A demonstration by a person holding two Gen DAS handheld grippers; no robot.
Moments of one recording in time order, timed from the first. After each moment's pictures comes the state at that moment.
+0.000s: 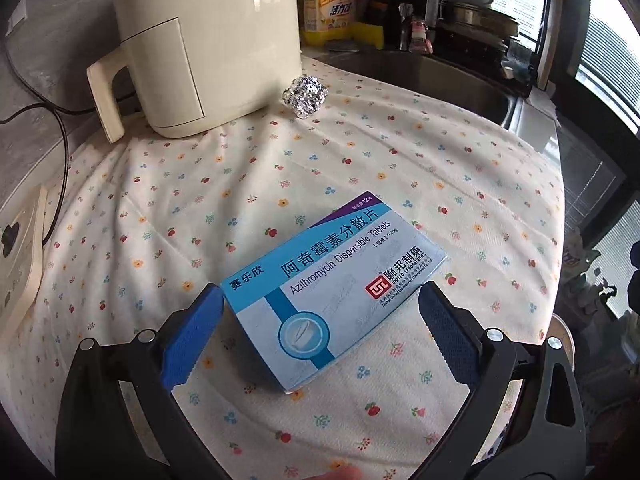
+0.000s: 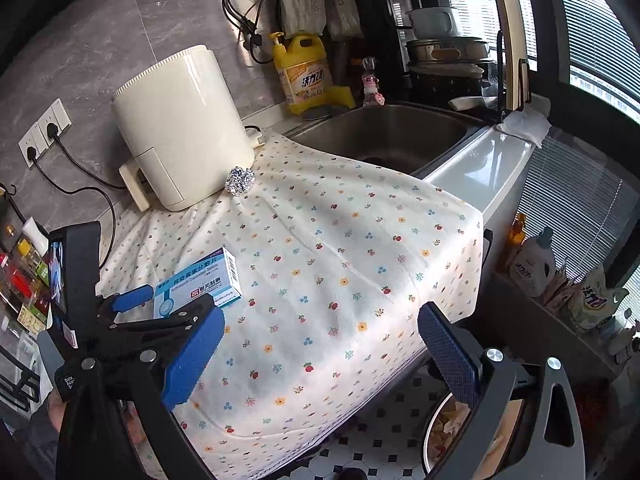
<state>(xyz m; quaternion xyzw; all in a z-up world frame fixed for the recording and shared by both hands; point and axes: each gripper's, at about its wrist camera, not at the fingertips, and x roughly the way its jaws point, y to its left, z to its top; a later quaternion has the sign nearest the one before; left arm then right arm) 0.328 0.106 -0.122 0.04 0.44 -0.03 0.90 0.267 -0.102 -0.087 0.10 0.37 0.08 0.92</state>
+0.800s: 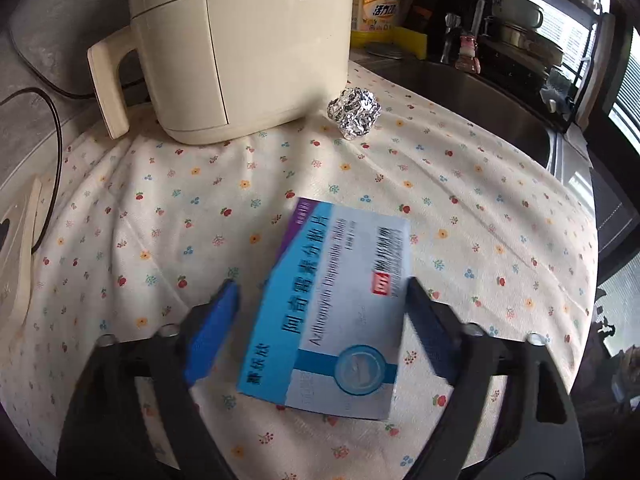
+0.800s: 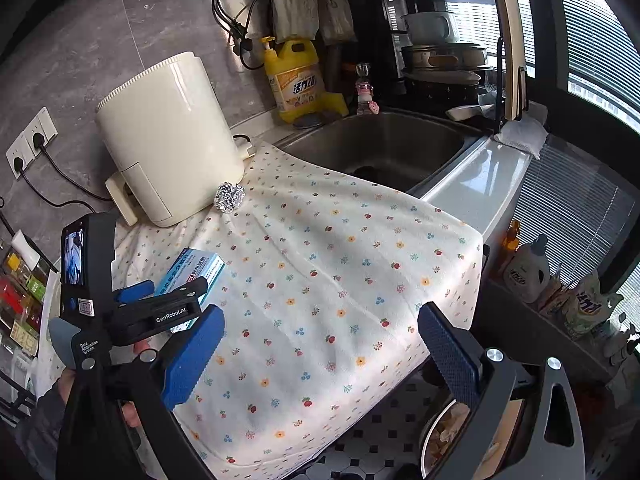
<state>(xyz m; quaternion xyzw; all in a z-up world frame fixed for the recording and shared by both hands) 0.380 0.136 -0.125 -0.02 0.45 0.00 0.89 0.294 -0.096 -0.078 0.09 0.37 0.06 0.92</state>
